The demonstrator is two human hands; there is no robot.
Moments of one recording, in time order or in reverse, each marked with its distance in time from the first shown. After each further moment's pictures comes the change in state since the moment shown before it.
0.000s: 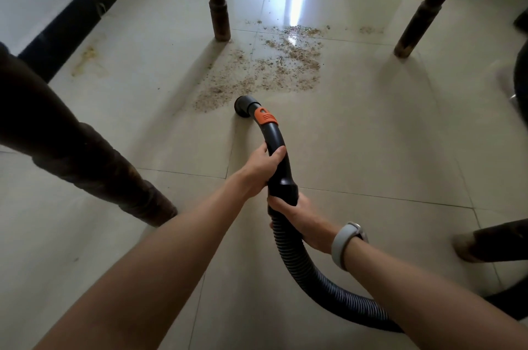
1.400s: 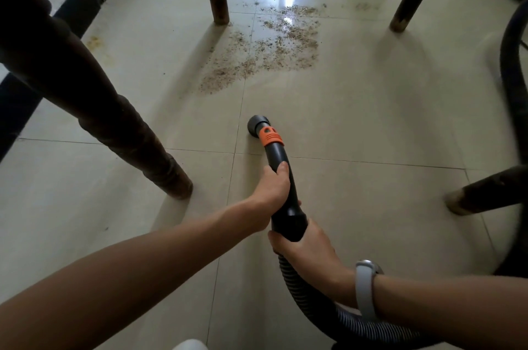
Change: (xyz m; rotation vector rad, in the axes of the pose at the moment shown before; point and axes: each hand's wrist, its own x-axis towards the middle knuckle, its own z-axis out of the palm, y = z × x) left_hand -0.108 -0.037 0.009 -0.039 0.038 -0.224; right_hand -0.122 0.032 0.054 -0.315 0.249 0.054
